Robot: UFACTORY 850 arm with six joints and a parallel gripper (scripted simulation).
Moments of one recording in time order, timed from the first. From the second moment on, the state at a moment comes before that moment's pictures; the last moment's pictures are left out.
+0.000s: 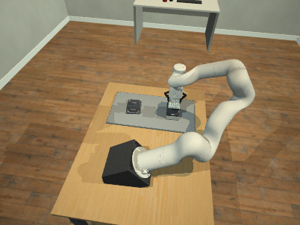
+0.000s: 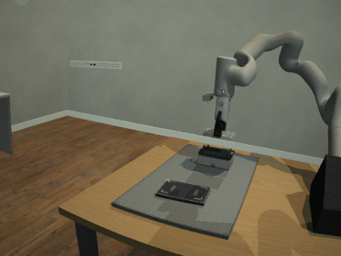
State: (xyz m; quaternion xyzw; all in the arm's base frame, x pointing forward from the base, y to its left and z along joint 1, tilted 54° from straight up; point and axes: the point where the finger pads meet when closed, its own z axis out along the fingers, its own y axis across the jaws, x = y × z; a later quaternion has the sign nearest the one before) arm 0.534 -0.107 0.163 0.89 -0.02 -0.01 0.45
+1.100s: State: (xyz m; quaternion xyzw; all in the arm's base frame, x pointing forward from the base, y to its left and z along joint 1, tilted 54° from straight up) arm 0.539 -0.080 0.133 0.89 0.01 -0.02 0.45
